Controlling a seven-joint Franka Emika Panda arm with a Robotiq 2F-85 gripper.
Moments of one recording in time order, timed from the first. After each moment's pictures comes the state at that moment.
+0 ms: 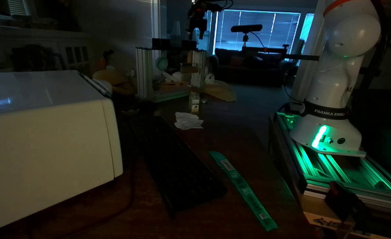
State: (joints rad) arm -0.36 0.31 -0.27 -1.59 0.02 2.01 -0.19
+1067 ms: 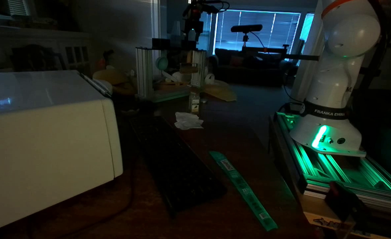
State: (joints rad) arm -0.36 0.37 -0.26 -1.52 0.07 2.00 -0.15
